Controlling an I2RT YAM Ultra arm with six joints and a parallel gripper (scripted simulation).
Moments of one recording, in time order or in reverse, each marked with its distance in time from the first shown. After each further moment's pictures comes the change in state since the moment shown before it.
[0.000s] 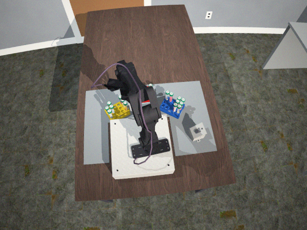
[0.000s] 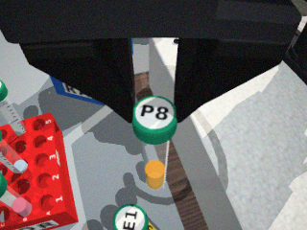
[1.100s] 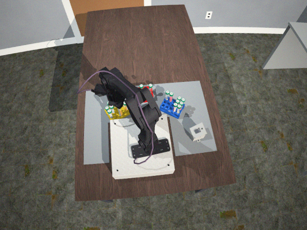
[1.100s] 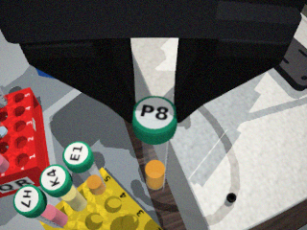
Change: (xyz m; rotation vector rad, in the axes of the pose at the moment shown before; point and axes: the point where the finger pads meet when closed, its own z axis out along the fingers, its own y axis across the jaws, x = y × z) arm -0.051 0.045 -0.004 0.012 -0.008 0.027
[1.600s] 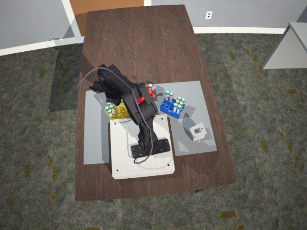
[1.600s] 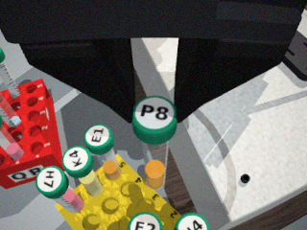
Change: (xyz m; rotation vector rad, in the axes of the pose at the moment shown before) arm -0.016 -0.015 0.000 0.000 0.000 0.002
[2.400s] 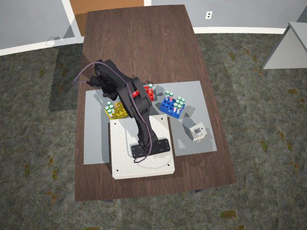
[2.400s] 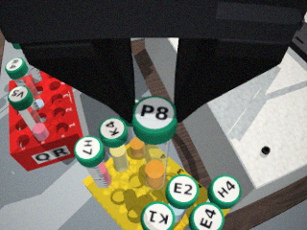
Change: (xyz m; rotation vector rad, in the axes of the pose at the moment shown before) arm -0.027 -0.026 0.000 0.001 -0.001 0.000
